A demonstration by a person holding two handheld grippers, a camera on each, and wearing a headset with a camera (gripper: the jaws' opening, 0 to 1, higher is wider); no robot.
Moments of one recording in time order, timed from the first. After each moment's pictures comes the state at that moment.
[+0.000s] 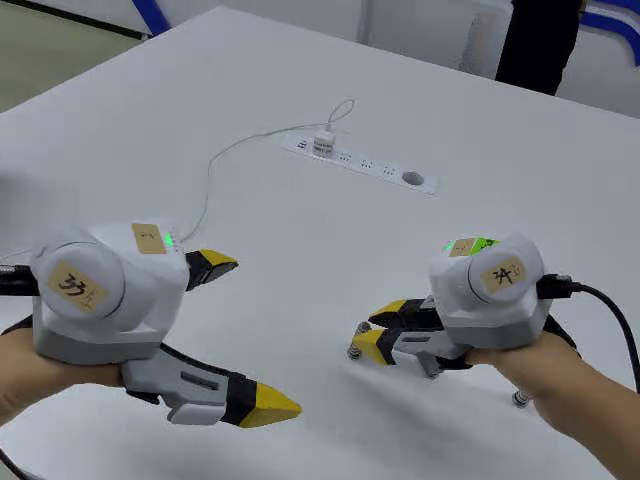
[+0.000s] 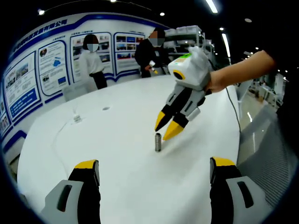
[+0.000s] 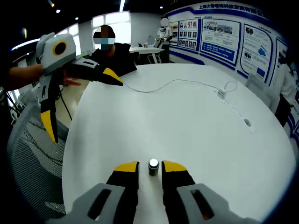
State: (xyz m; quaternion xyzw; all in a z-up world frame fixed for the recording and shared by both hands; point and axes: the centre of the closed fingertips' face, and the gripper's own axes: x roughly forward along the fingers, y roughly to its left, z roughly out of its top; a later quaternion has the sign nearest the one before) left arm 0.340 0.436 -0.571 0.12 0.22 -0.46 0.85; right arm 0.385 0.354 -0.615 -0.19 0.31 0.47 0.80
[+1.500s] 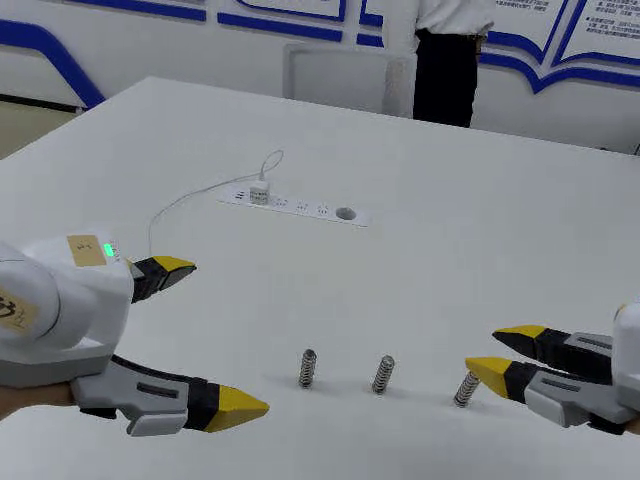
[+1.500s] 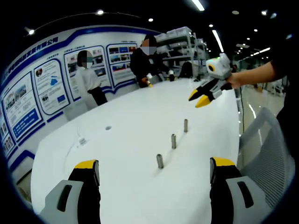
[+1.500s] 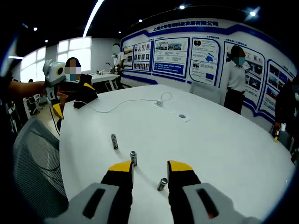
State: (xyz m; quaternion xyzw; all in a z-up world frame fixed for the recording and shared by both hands) left arm 0.340 0.419 -0.516 0.17 0.16 -0.46 0.86; right arm 0.340 0.174 -0.533 -0.12 0.22 0.29 0.92
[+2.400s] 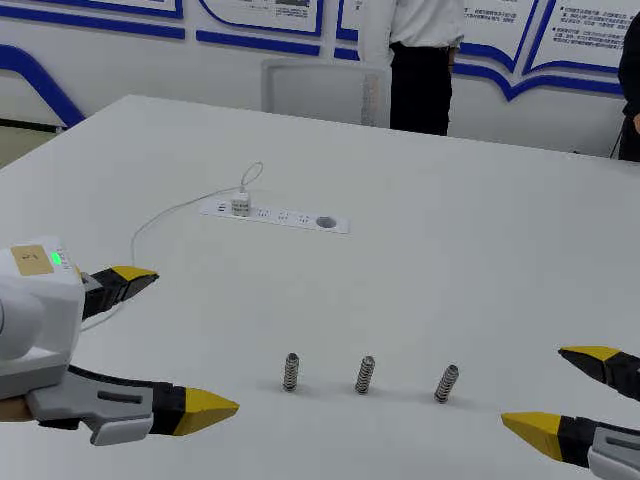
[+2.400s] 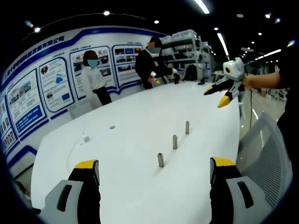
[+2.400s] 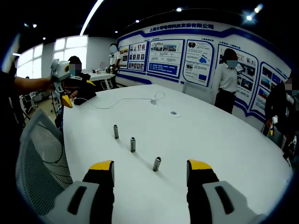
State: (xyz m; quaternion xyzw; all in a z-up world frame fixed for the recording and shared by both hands) left arm 0.334 0.432 -0.509 0.15 0.16 -0.45 0.87; right arm 0.291 0.141 -0.520 -0.13 0.22 0.26 0.93
